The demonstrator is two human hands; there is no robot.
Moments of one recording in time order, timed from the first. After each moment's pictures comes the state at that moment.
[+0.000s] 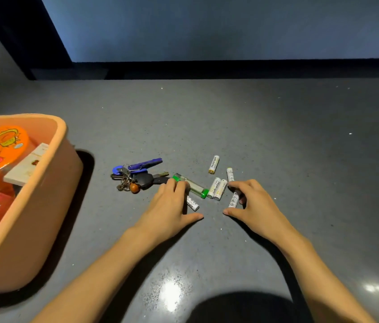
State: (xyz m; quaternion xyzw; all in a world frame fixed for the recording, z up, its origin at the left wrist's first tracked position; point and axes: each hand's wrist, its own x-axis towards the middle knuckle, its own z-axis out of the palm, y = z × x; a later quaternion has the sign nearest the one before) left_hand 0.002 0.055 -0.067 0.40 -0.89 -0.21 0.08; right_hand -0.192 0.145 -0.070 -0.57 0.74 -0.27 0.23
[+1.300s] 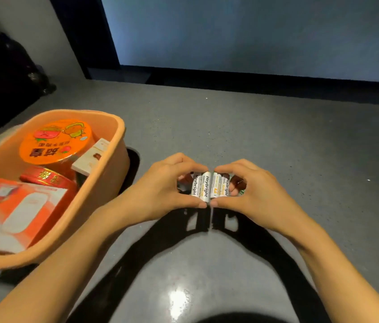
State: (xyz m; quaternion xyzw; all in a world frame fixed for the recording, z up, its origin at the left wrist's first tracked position) left_hand 0.076 0.031 0.037 0.33 -0.88 -0.30 0.17; right_hand -0.118 0.090 0.026 -0.70 0.62 -0.28 0.23
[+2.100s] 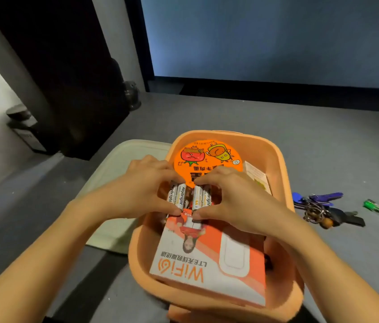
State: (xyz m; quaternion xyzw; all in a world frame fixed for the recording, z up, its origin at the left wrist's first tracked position) left_hand 0.385 -0.083 0.062 0.42 -0.90 -0.12 -0.01; right_hand 0.190 -0.027 0.053 -0.79 0.55 -0.17 0.19
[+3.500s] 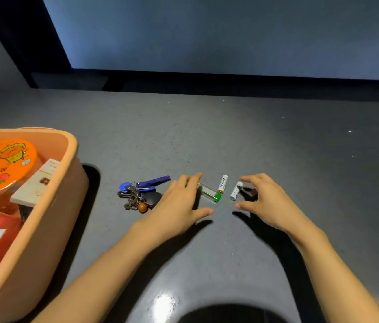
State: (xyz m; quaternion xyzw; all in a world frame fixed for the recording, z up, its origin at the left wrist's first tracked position) left_hand -0.009 0.022 -0.029 0.36 -0.90 -0.25 0.09; right_hand -0.206 0.102 -0.026 -0.56 0.77 -0.21 0.21
